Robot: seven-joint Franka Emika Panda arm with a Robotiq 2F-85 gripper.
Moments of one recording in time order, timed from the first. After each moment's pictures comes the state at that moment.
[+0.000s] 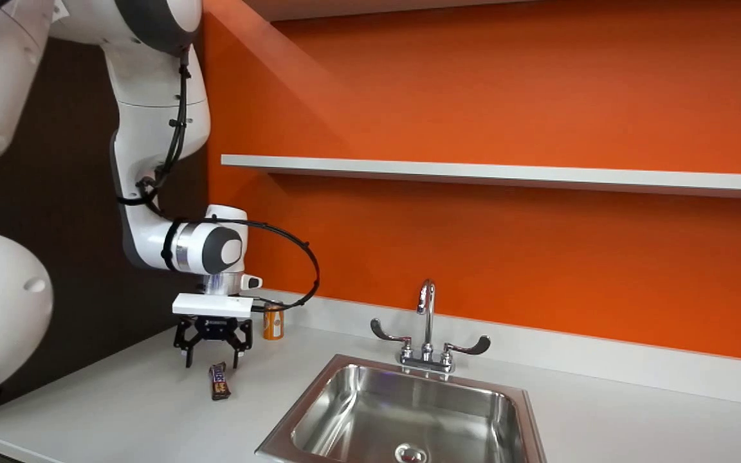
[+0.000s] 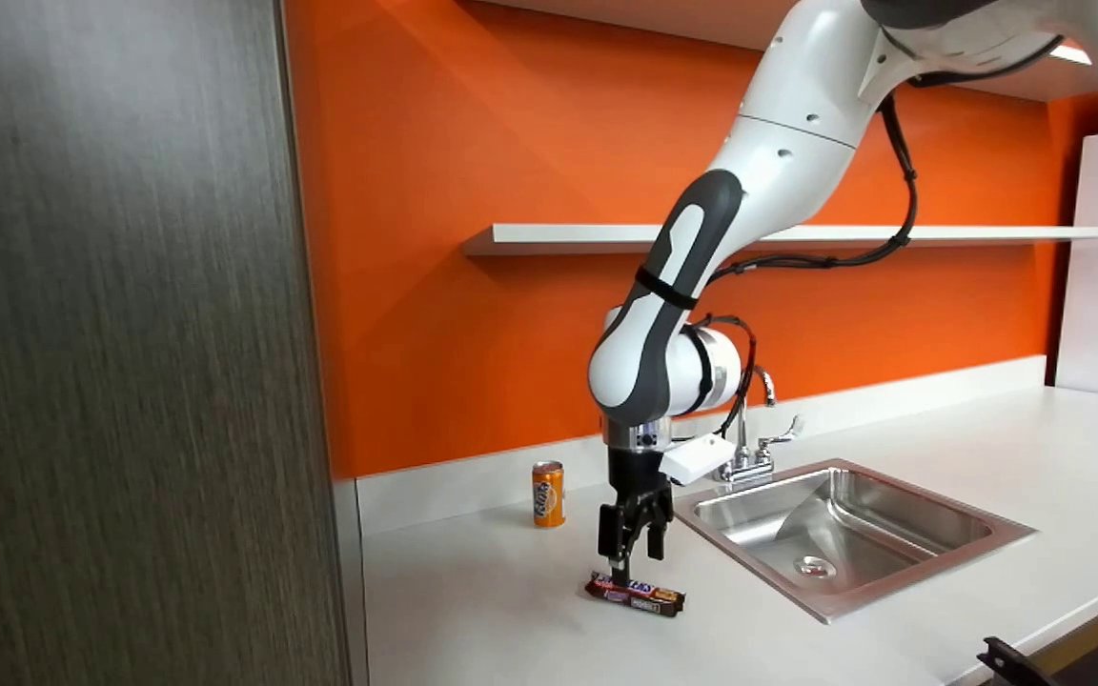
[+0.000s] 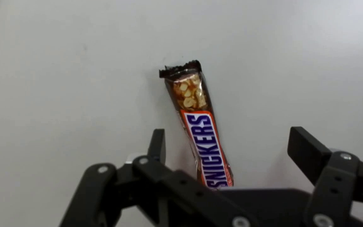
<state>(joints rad) 0.13 0.38 0.14 -2.33 0.04 2.64 -0.35</state>
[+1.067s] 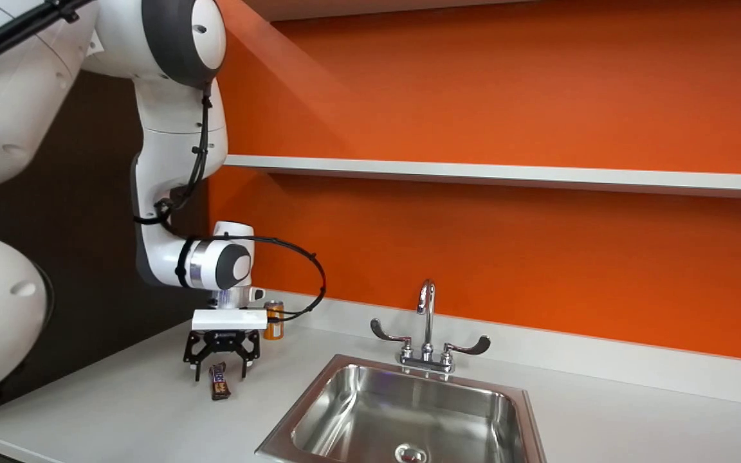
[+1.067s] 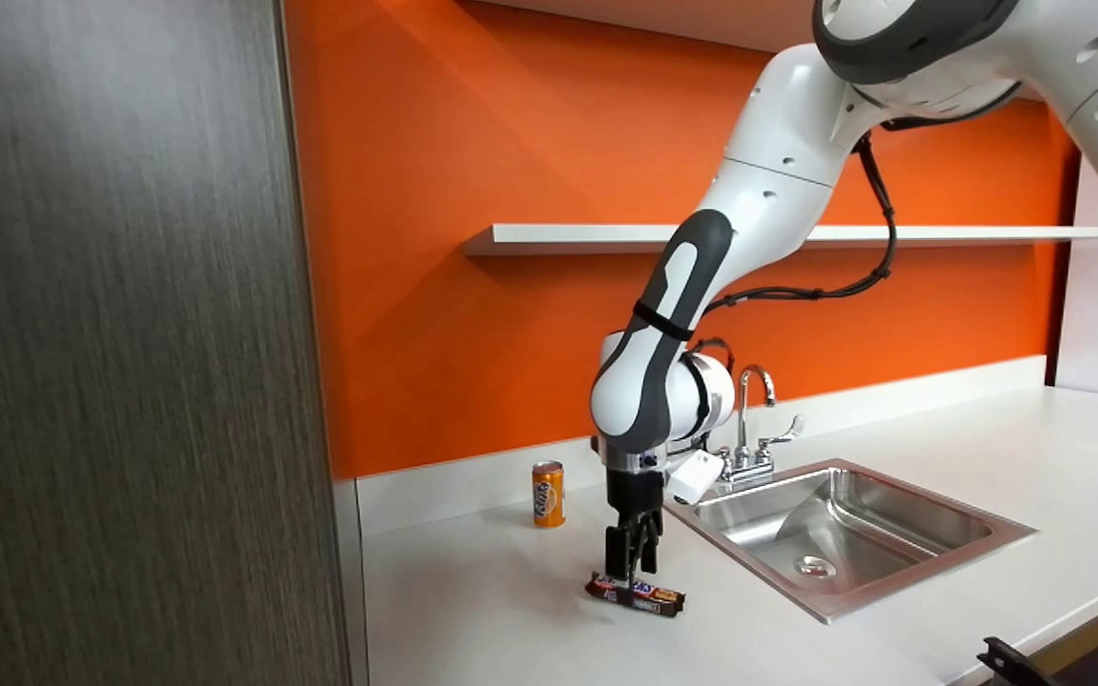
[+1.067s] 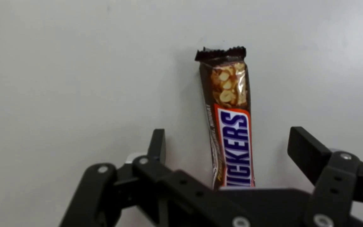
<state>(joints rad) 0.07 0.50 0.16 -2.26 -0.05 2.67 -0.47</state>
